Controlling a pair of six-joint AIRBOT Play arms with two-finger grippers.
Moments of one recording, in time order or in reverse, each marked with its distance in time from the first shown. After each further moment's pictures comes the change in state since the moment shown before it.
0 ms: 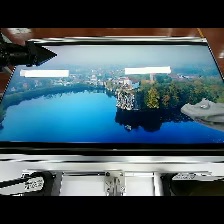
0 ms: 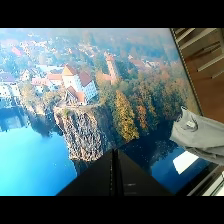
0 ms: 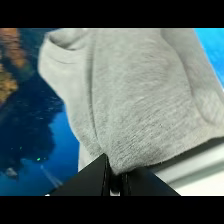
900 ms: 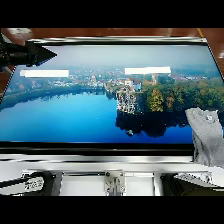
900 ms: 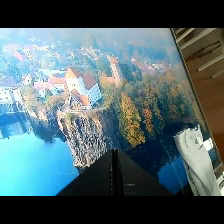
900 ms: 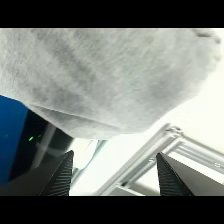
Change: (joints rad) left arm 0.000 0.000 0.000 0.001 0.000 0.002; right arm -0.204 0.266 -0.716 -0.275 -0.227 0.026
